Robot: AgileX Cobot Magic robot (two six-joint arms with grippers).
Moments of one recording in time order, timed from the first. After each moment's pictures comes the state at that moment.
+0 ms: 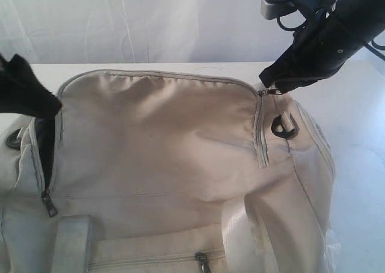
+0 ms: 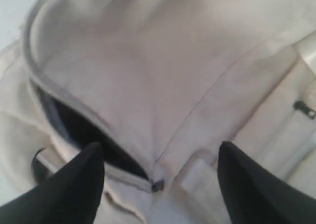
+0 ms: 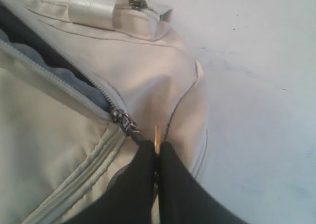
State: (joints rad) left arm -0.27 1.15 -1.23 -0.25 1.17 0.38; right arm 0.12 1.58 -1.34 0.16 0.89 -0.37
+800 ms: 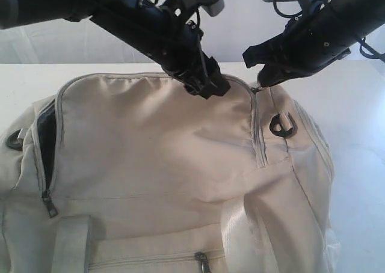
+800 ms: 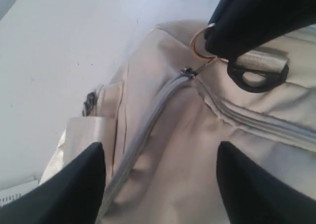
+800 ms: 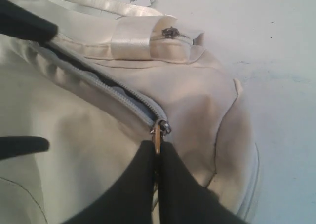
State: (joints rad) left arm -0.51 1.83 -1.63 -0.55 0.73 0.89; right arm 0.12 1.58 -1.34 0.35 0.86 -0.28
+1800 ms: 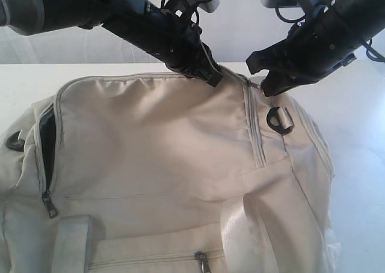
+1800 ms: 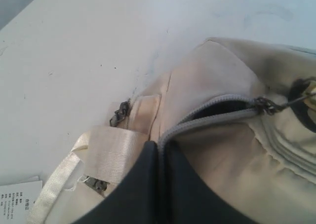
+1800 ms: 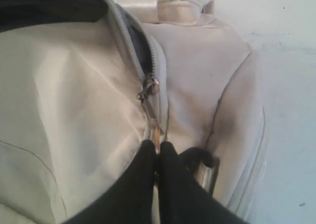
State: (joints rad) left arm -0.47 1.91 -1.69 -0.57 0.67 0.79; right arm 0.12 1.56 -1.34 0.34 0.96 -0.26
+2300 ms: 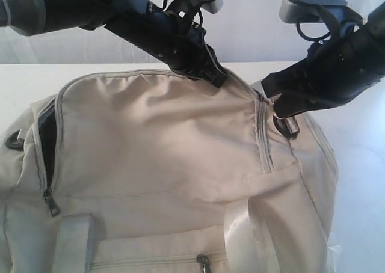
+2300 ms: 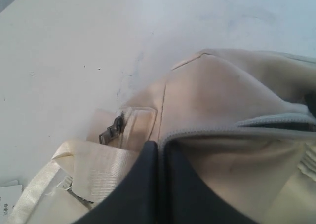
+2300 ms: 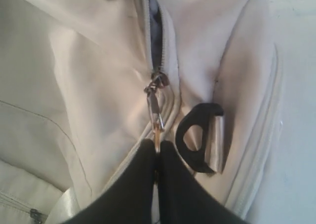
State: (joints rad) left arm -0.47 1.91 -1.69 -0.60 0.69 0.79; right arm 0.12 1.37 -1.14 0.36 0.95 -0.26
